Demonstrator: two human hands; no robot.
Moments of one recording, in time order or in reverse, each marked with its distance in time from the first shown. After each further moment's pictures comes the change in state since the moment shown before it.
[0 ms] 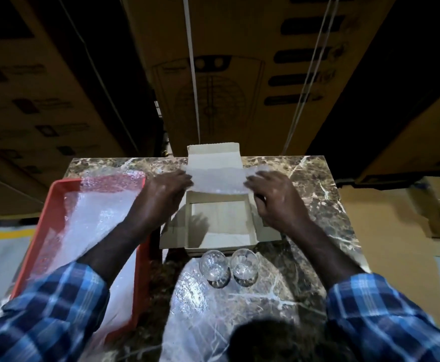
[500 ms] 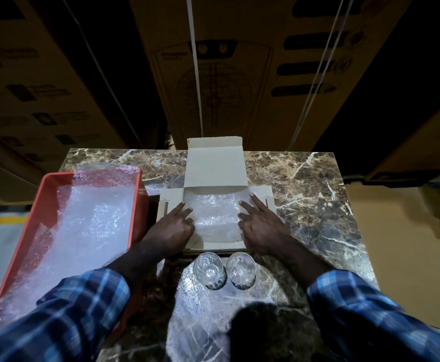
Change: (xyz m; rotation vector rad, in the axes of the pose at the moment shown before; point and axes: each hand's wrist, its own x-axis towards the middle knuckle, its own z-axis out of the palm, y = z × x) left_hand -0.053 -0.009 0.078 0.415 -0.863 0.214; right_hand -0.026 0.022 0.077 -0.400 -0.661 -0.301
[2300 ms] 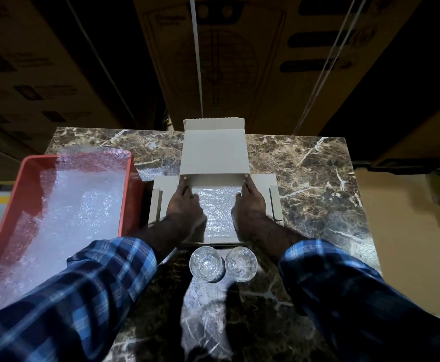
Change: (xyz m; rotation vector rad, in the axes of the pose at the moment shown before) left_hand 0.070 0.018 0.022 0.486 -0.411 -0.400; right_hand 0.060 -0.022 -0.024 -0.470 -0.537 0.121
